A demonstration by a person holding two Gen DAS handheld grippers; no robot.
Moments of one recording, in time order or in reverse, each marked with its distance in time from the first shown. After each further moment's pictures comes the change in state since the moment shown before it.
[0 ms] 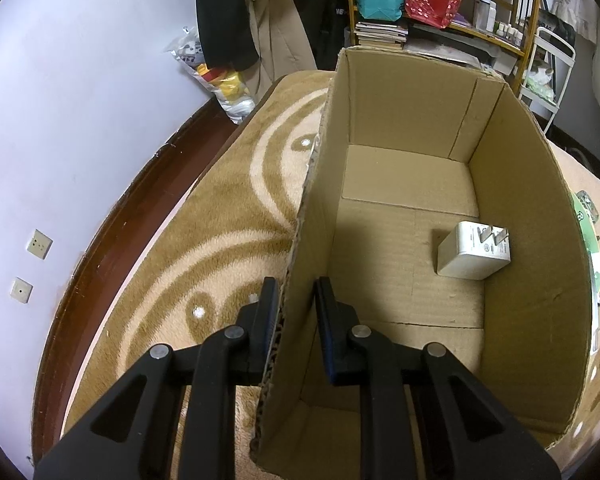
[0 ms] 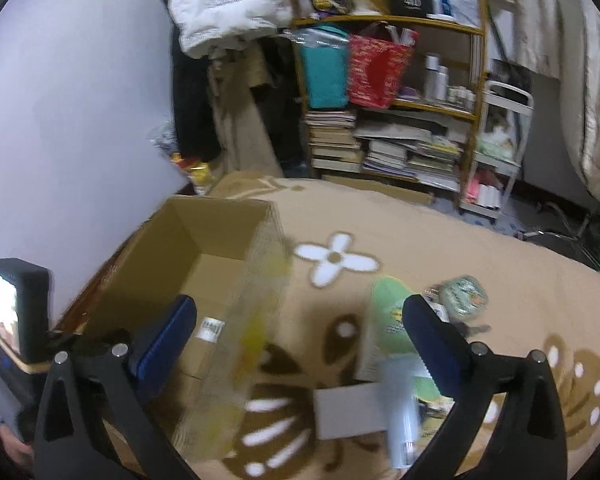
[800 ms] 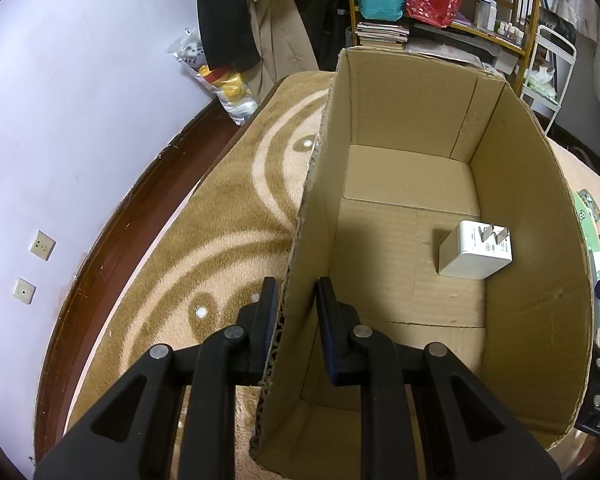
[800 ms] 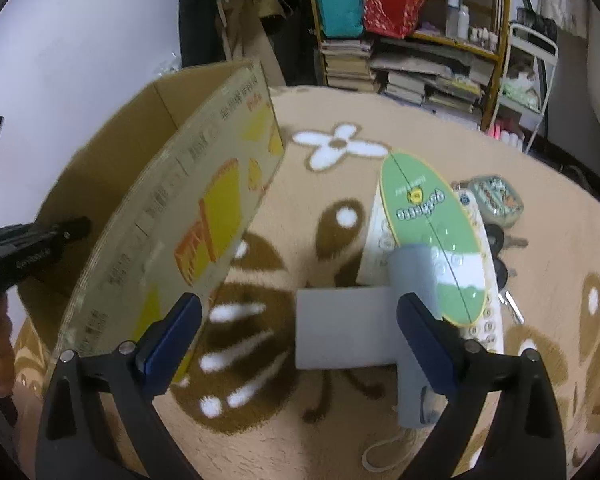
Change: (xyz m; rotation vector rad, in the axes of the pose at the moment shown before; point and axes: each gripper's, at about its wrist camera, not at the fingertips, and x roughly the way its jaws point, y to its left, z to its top) left arm -0.001 -0.001 -0.001 0.004 -0.005 0.013; right arm 0.048 -0.019 -0.077 -0.042 0.215 0.087
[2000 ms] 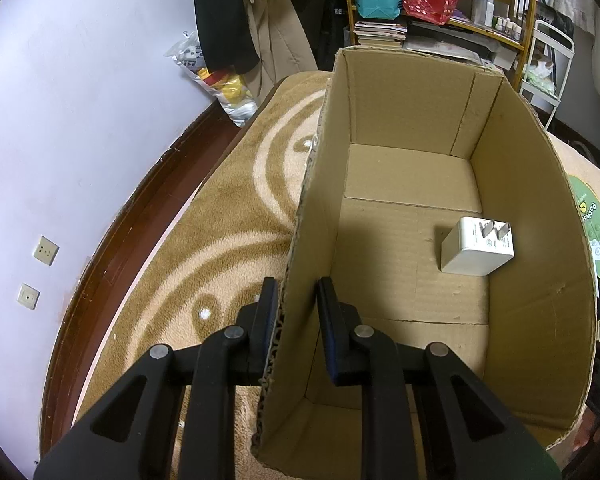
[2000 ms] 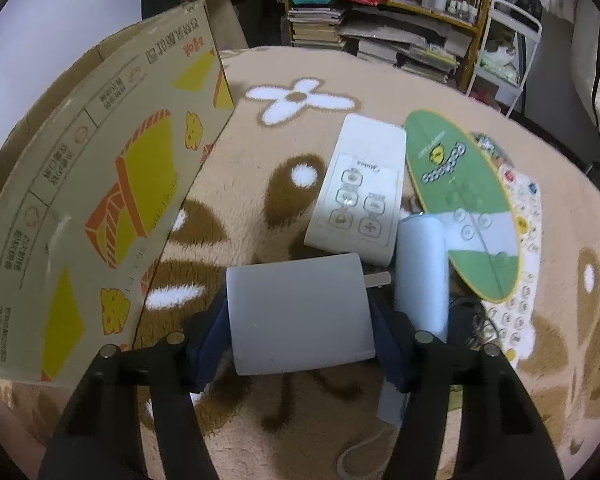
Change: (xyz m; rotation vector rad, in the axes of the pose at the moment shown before) left arm -0.001 -0.005 0.000 0.022 -0.003 0.013; right arm 0.031 -0.015 -0.001 0.019 0.090 -0.119
